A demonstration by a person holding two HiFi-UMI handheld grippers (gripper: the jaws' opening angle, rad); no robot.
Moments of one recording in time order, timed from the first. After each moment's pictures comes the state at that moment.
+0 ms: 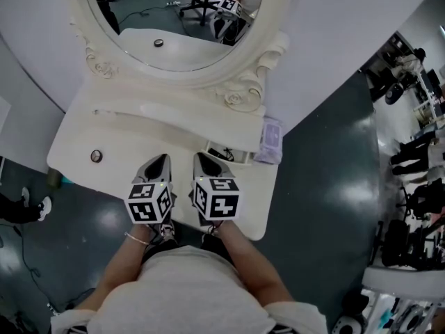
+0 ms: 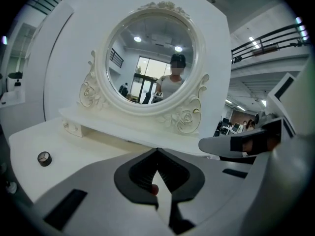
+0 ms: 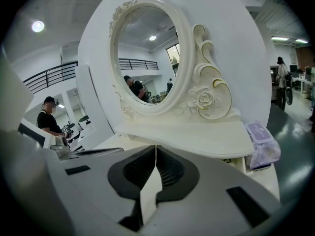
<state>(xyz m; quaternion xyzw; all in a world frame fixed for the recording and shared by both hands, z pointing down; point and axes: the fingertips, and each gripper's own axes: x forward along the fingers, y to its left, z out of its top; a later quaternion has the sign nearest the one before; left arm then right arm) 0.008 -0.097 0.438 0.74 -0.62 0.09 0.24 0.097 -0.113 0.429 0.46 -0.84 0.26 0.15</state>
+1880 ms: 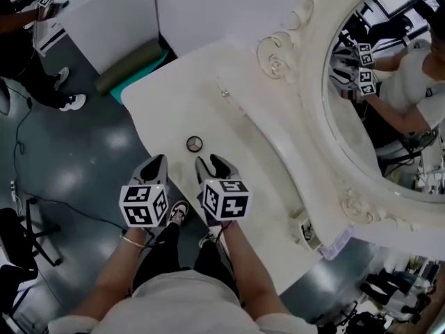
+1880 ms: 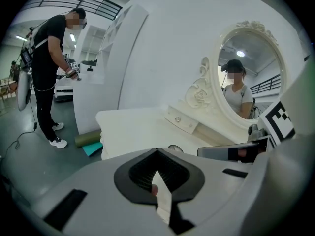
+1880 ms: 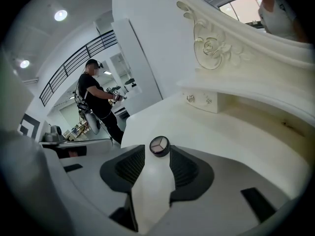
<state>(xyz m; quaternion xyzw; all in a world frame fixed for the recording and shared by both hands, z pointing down) -0.343 0.015 0.530 0.48 -0.80 0.01 0.35 -0.267 -0.072 0.546 0.14 -0.91 0.24 0.32</state>
